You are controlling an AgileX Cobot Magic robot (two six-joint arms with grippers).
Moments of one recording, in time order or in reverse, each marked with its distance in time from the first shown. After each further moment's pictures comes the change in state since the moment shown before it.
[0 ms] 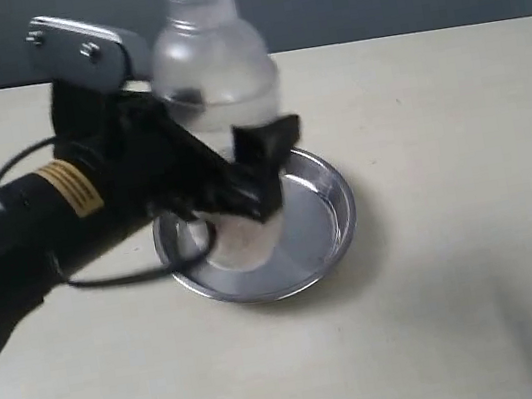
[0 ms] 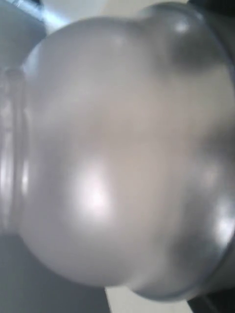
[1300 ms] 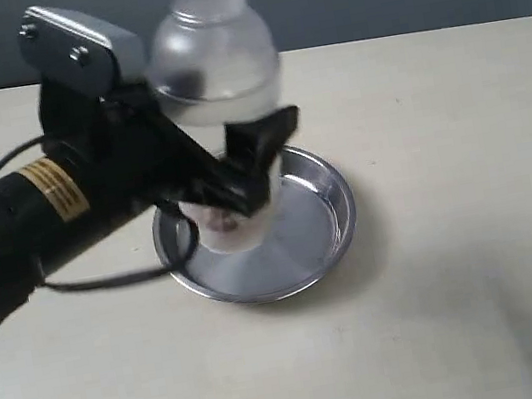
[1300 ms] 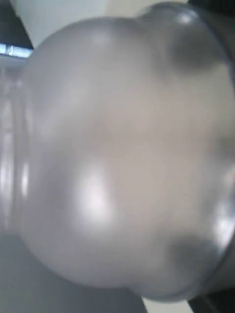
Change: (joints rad) left arm 0.049 -0.014 0.023 0.147 -0.075 -0.088; right arm 0.000 0.000 0.000 0.000 0.000 0.000
